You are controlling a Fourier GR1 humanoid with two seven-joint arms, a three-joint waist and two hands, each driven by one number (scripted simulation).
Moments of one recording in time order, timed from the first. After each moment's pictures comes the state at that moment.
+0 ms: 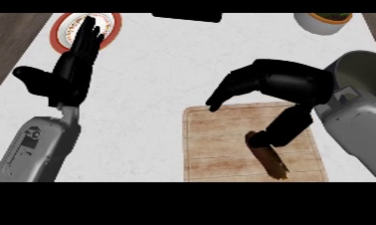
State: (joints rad) left arm -0.38 0.33 -0.16 -1.46 0.25 0.26 0.03; right arm -0.70 -0.61 0.51 -1.58 -0.09 0.58 -0.17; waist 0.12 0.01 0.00
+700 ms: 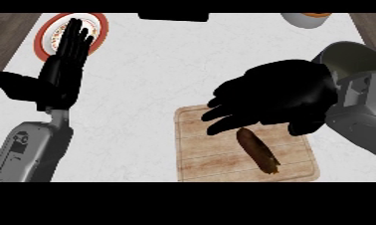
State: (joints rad) left arm -0.34 0.33 -0.09 -1.48 0.30 0.25 0.01; right arm -0.96 -0.80 0.78 -1.63 0.36 0.64 -0.55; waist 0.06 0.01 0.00
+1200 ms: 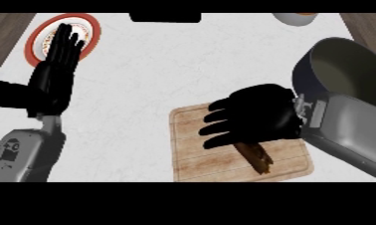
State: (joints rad) left arm -0.29 0.34 -0.06 -1.51 0.29 0.23 0.00; right arm -0.96 -0.76 0.96 -1.63 0.59 0.59 -0.54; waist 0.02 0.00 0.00
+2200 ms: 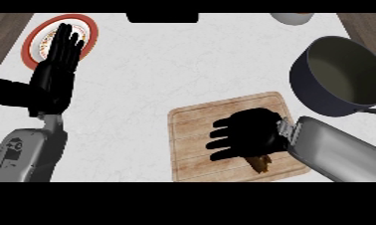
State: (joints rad) left arm -0.30 0.30 -0.01 -1.50 0.24 0.21 0.01; right arm -0.77 -0.66 1.02 -1.53 0.88 0.49 -0.62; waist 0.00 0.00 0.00
